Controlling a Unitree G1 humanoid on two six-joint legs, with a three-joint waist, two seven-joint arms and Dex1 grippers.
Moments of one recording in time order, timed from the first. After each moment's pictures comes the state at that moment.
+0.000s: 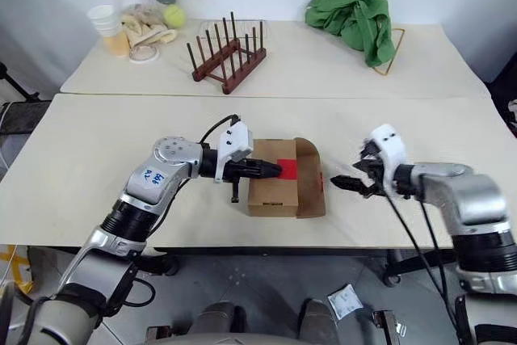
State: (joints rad) left arm -0.77 0.39 -0.28 0.17 -0.17 0.39 -1.04; right arm -0.58 -0.82 -0.10 0.04 0.56 1.14 0.84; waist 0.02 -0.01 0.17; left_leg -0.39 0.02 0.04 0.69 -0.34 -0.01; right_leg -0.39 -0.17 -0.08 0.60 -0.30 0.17
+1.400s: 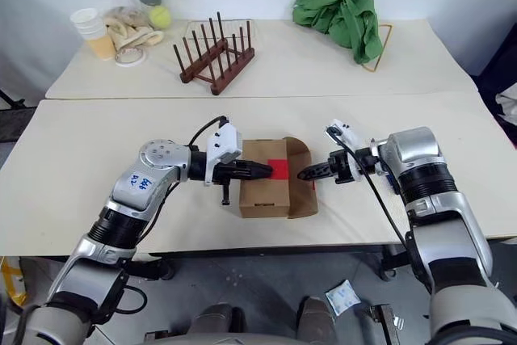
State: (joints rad) left arm -0.71 0.43 -0.25 0.09 -0.18 0.44 -1.04; right arm -1.00 -0.60 0.27 0.62 0.40 1.16 1.20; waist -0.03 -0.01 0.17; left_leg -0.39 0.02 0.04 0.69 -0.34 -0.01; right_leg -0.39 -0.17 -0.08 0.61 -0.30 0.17
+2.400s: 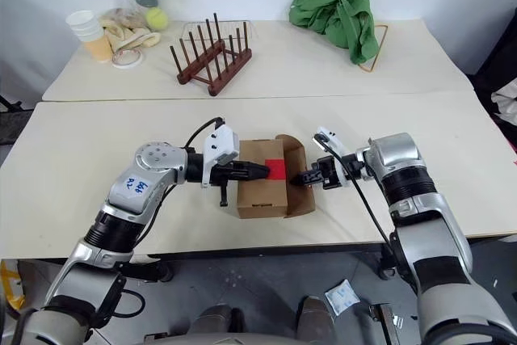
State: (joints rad) left arm -0.69 0.43 -0.24 0.05 -0.18 0.44 -1.02; right arm -1.00 -0.54 0.25 0.65 0.35 1.19 1.21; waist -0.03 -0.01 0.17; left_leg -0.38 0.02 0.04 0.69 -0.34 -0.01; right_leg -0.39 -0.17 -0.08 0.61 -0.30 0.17
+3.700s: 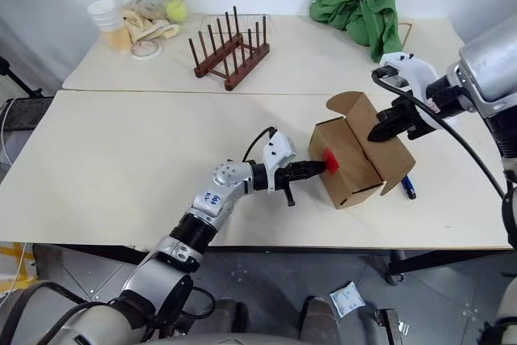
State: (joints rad) left arm -0.76 0.00 -0.24 0.51 -0.11 0.08 -0.78; right arm -1.41 -1.05 0.63 0.26 0.36 1.57 1.18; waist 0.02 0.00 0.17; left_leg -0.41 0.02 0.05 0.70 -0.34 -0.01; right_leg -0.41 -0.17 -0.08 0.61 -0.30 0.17
